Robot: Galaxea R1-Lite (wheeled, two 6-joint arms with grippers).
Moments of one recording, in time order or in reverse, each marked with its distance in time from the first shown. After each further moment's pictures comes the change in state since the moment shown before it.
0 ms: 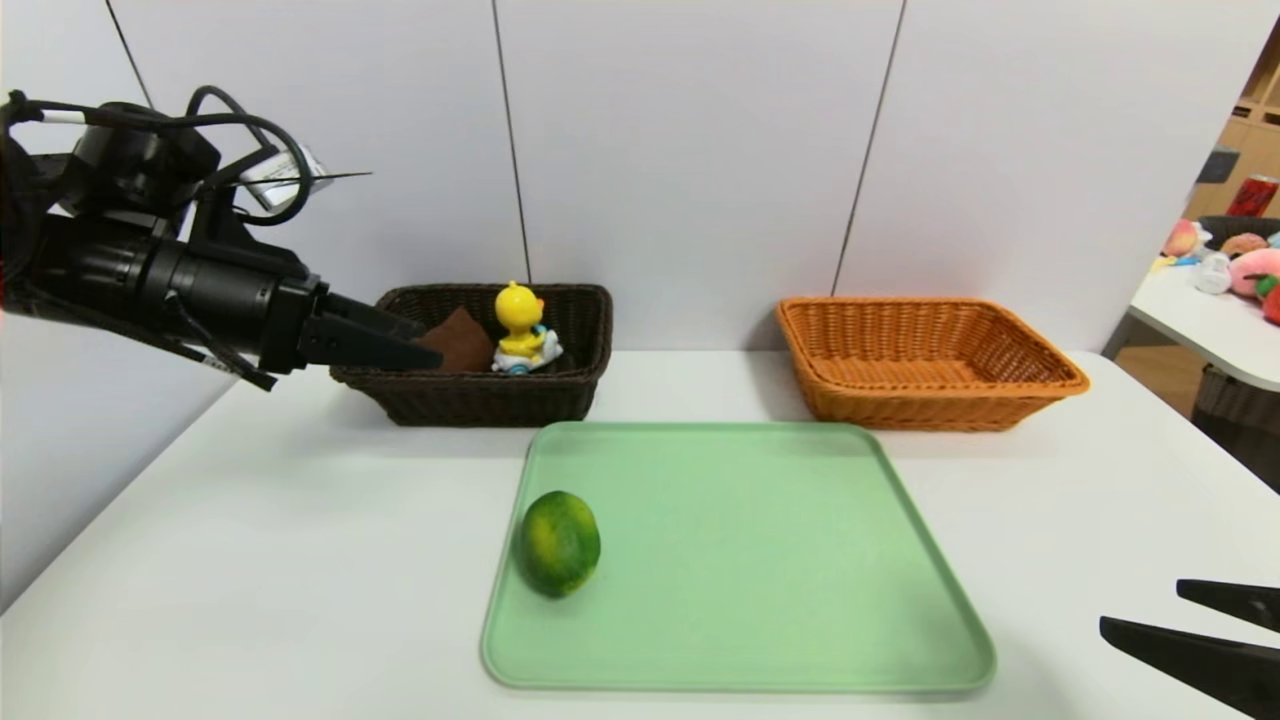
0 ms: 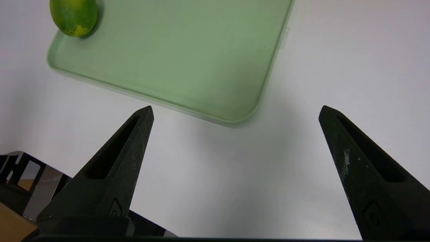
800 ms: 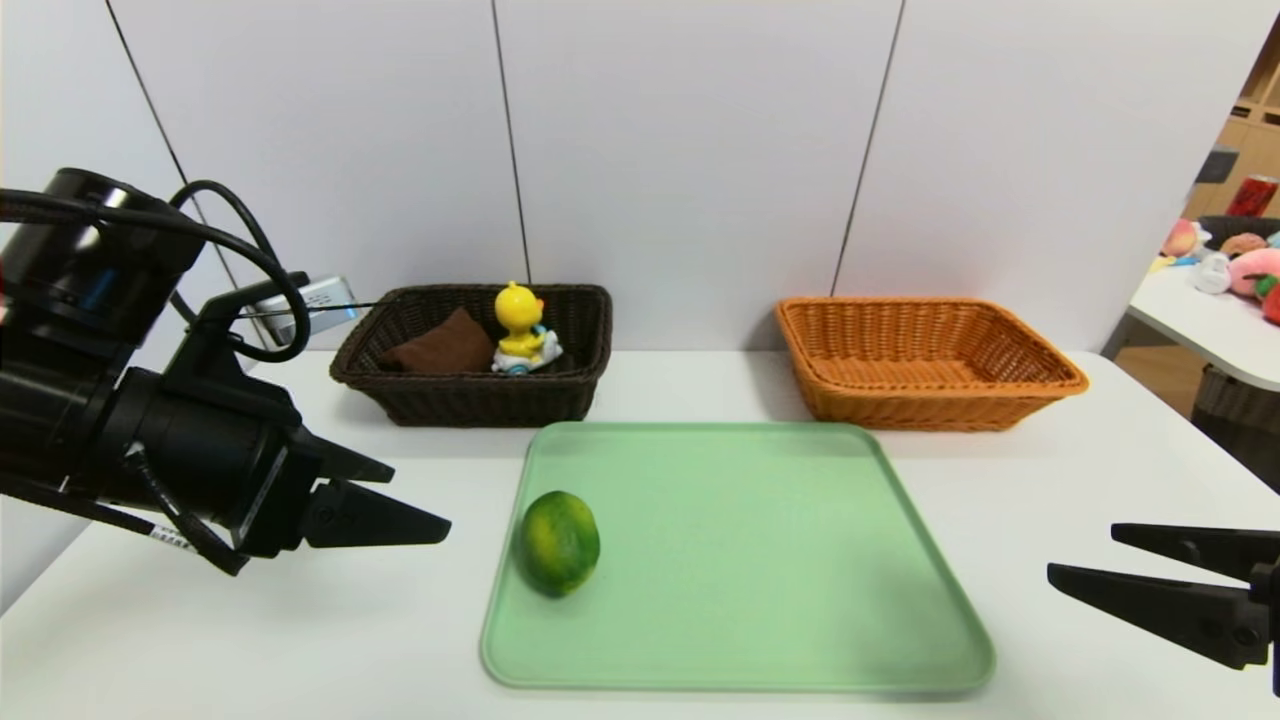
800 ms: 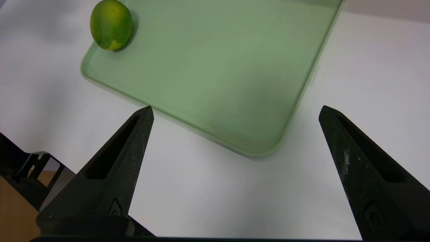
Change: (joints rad) left arm -0.233 -0.288 0.377 -0.062 0.439 -0.292; right arm 0.057 0.104 -0.047 -0.110 0.053 0.002
